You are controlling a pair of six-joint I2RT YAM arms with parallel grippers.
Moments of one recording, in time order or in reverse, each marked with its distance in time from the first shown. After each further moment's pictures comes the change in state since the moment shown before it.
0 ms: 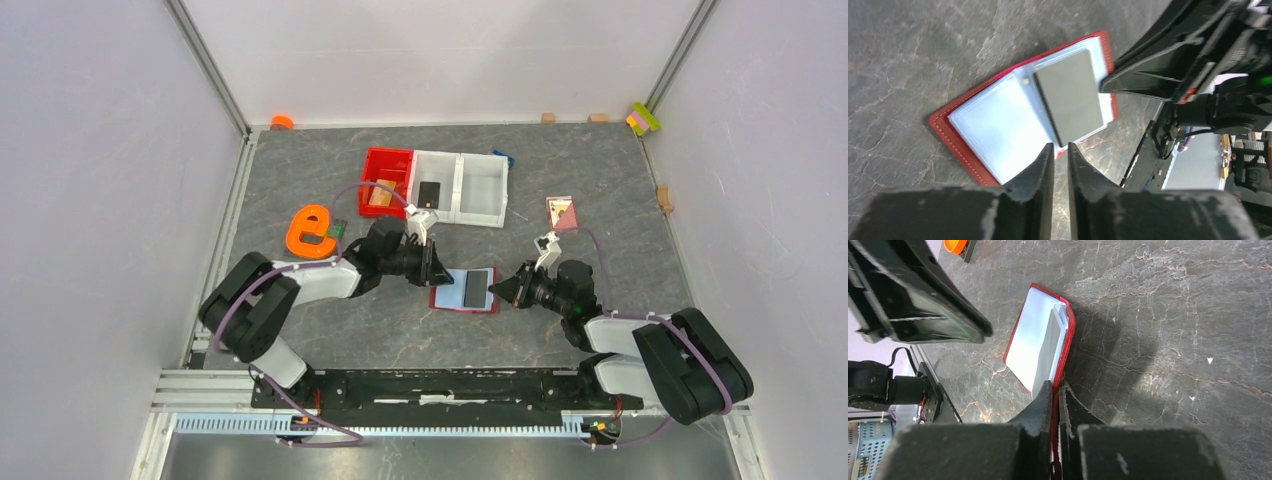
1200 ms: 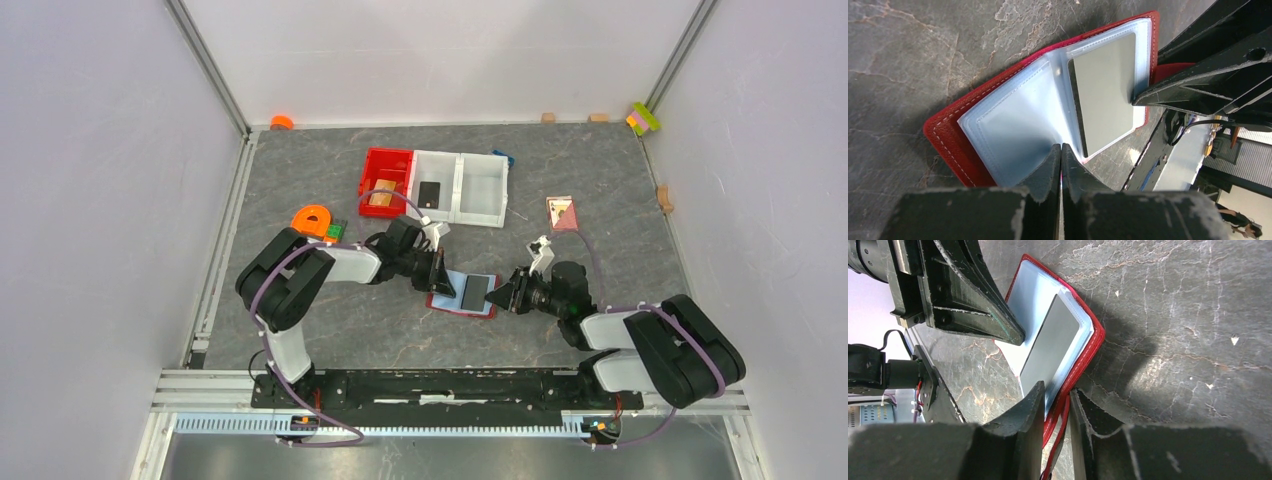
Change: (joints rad) left arm -0.008 0.255 0.149 -0.174 0.096 0.003; right arm 0.030 0.077 0.002 0.000 -0.026 -0.018
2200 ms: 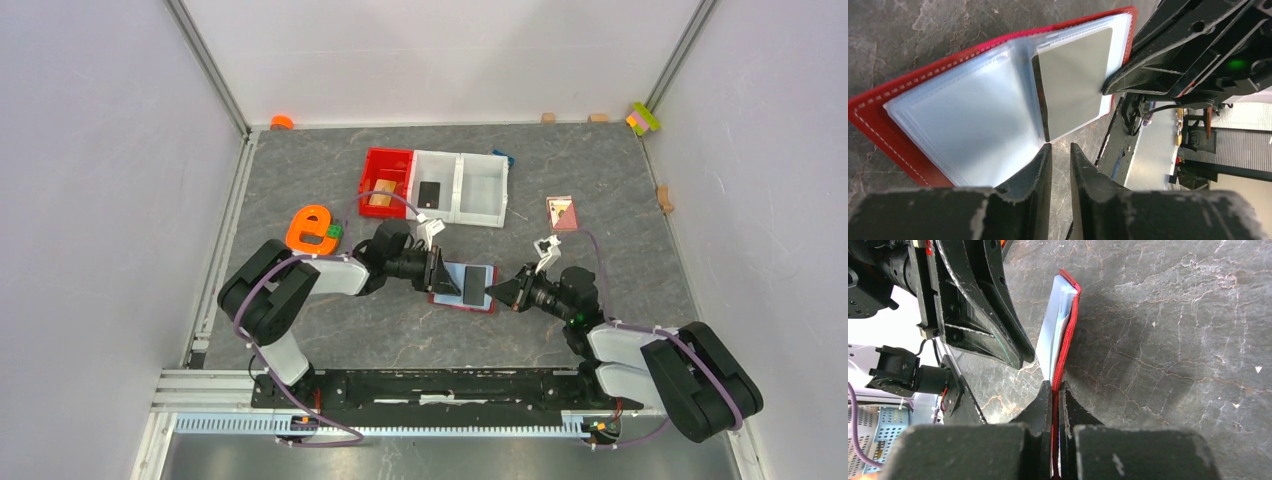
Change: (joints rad) left arm 0.003 -0.114 -0.124 0.228 0.096 -0.081; right arm 0.010 -0.161 -0.034 0.050 0.008 0.045
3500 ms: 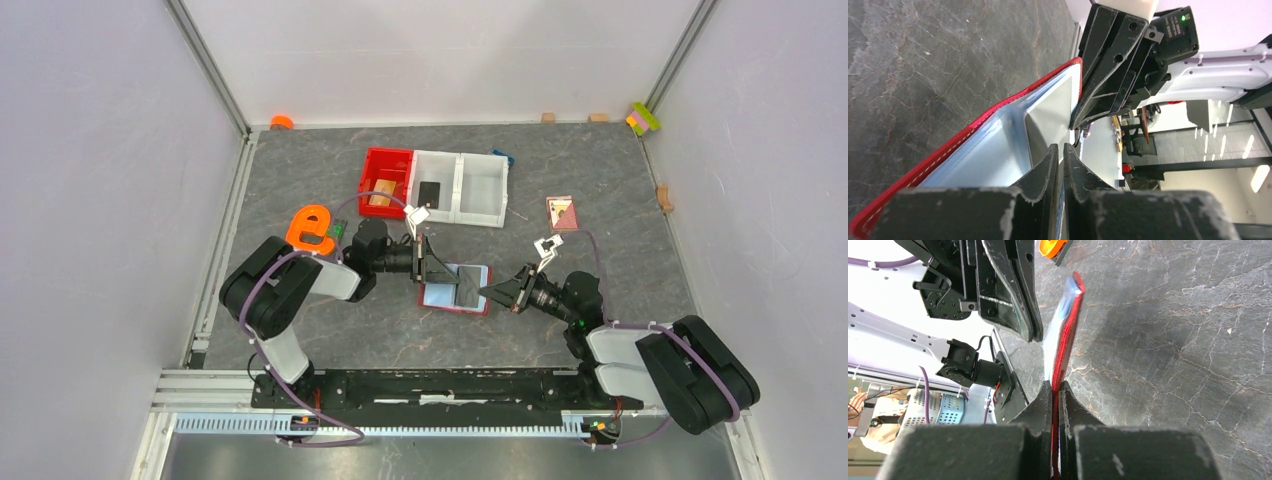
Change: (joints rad) left arm 0.075 0.030 -0.111 0.539 0.187 -0.336; right arm 0.019 0.039 -0.043 0.248 -0.110 0.209
